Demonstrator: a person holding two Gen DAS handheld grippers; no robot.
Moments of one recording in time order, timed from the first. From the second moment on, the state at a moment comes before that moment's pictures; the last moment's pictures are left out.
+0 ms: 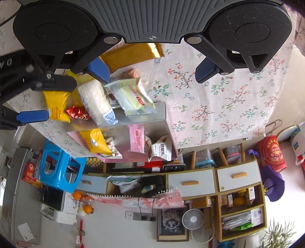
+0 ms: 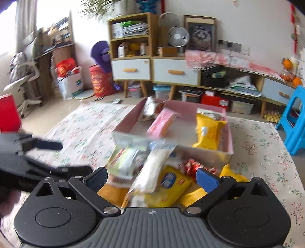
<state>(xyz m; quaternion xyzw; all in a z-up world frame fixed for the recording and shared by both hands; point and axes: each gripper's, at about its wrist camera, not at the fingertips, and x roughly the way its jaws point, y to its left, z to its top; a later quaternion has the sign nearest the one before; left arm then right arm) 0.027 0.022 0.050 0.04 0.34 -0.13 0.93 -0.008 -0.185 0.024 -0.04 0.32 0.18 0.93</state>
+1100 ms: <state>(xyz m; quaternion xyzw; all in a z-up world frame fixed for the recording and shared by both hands) -0.008 0.092 0.007 0.07 0.38 -0.15 0.91 -0.092 -0.107 -0.020 -0.10 0.35 0.39 0.85</state>
